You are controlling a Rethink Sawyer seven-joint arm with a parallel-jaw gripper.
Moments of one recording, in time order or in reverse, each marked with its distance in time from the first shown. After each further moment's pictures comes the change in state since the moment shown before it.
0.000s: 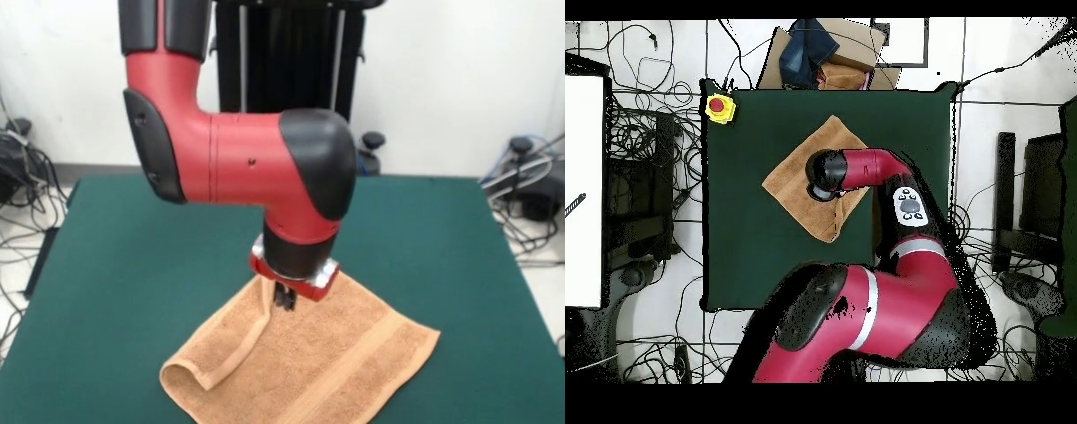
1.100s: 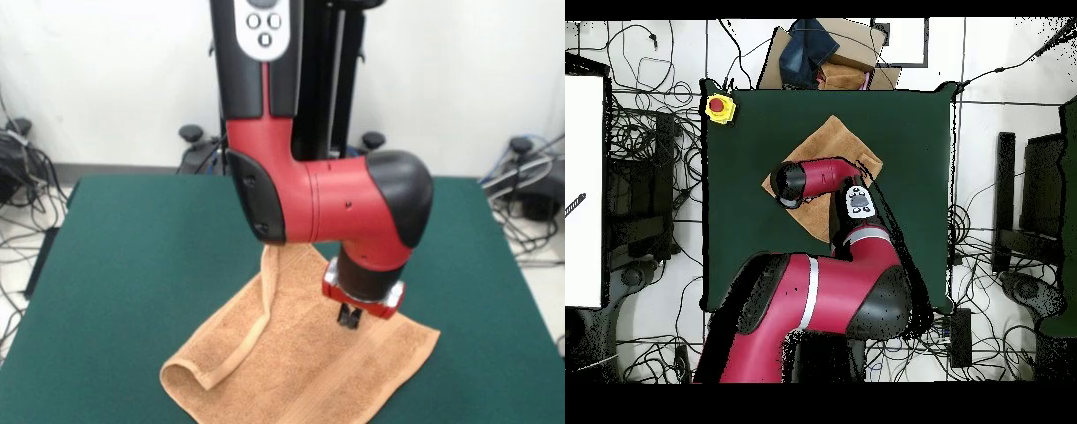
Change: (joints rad) arm 0.133 0.148 -0.023 -0.058 0.028 -0.102 0.000
